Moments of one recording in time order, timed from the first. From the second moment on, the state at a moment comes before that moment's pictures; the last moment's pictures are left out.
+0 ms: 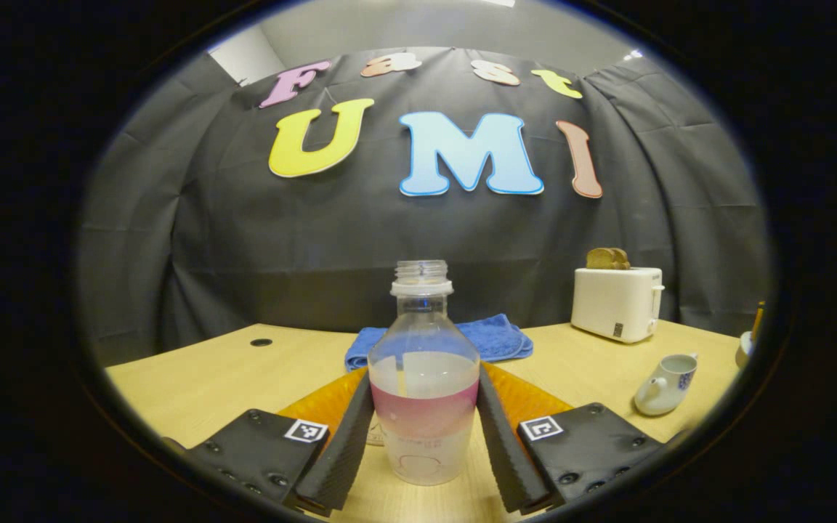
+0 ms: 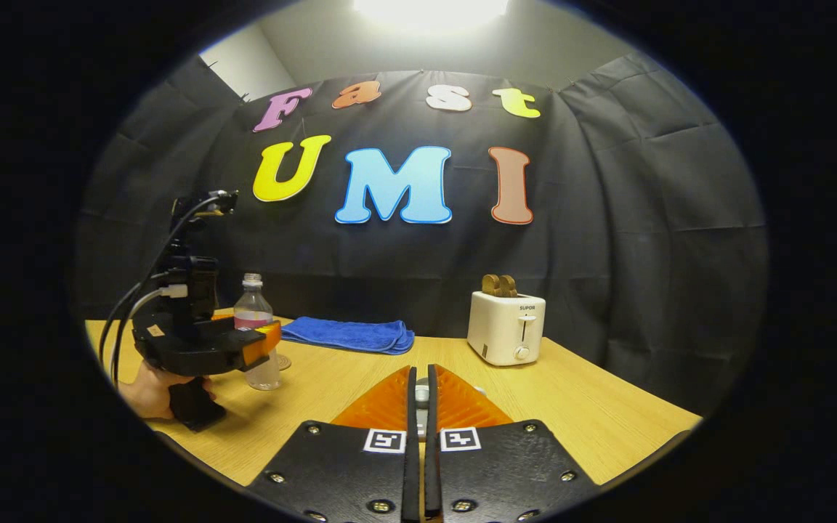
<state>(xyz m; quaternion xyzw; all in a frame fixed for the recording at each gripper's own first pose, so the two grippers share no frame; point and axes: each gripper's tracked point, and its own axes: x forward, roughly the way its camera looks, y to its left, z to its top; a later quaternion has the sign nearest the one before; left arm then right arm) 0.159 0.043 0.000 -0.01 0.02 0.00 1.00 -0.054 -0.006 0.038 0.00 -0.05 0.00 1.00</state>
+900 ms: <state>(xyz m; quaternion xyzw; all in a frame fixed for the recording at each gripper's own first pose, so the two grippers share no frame) 0.125 -0.038 0.026 0.27 0.00 -0.05 0.96 -0.145 -0.009 0.010 0.03 -0.04 0.00 1.00</state>
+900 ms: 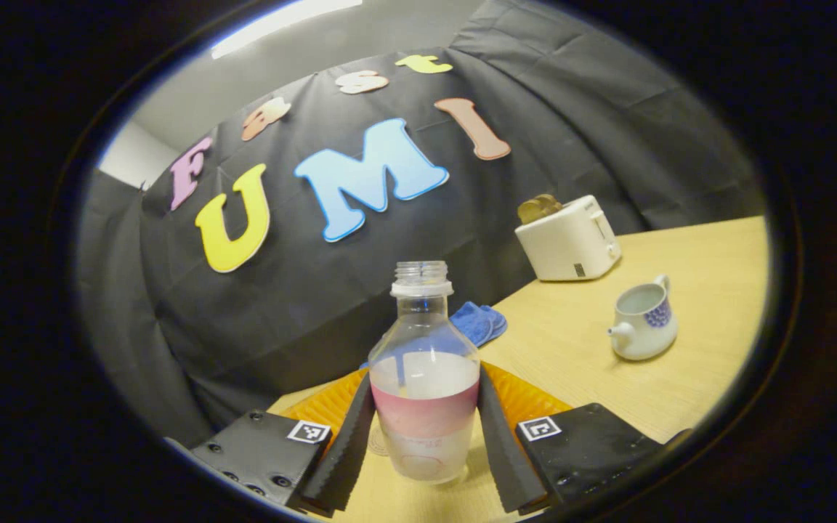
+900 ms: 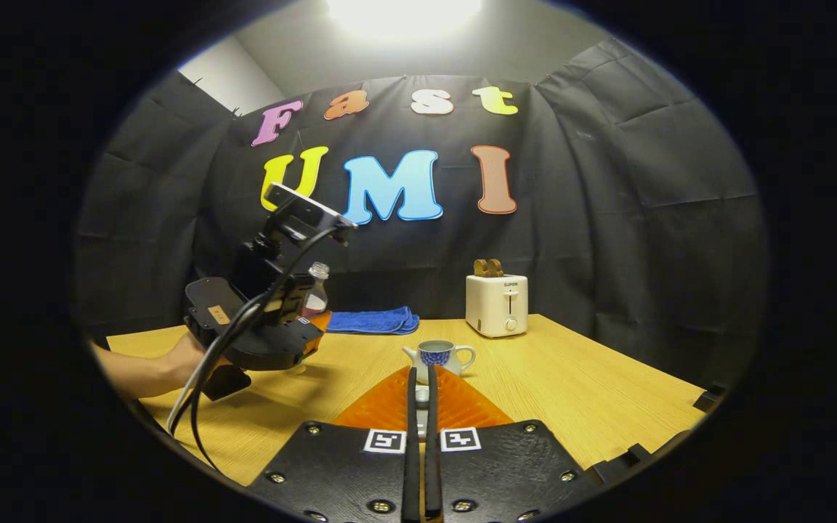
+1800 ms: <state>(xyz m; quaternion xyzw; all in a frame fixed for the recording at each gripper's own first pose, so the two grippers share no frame) 0.139 -0.127 -0.002 0.57 -0.01 -0.10 0.81 -0.174 -0.028 -0.010 0.03 -0.04 -0.02 1.00</state>
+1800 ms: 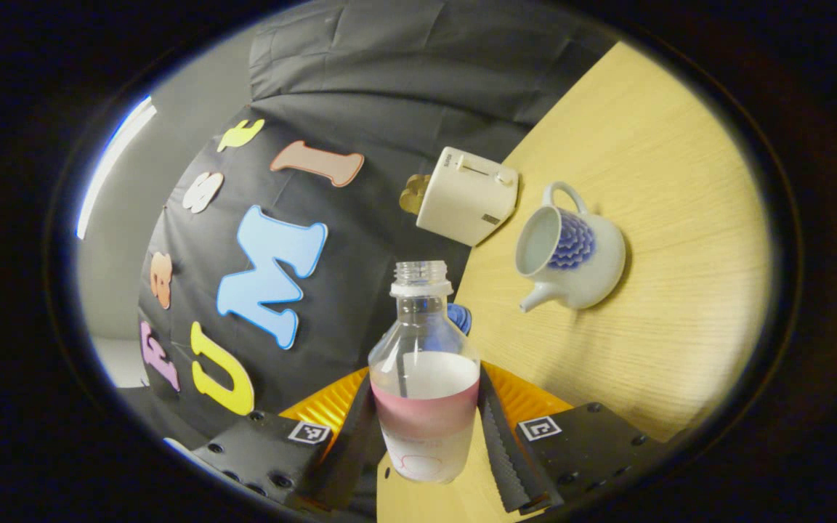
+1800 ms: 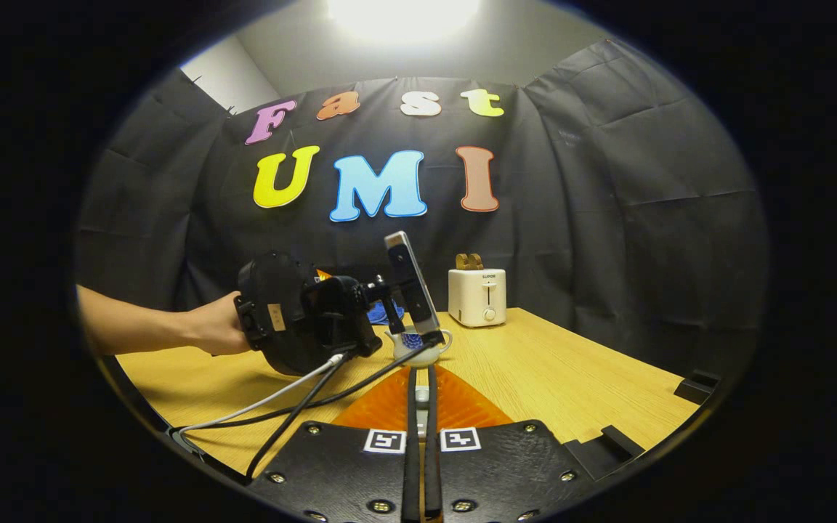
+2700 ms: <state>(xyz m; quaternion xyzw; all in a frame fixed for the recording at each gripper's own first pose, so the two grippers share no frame) 0.147 -0.154 -0.024 0.70 0.03 -0.13 0.70 -0.174 -0.038 -0.016 0.04 -0.03 -0.02 1.00</state>
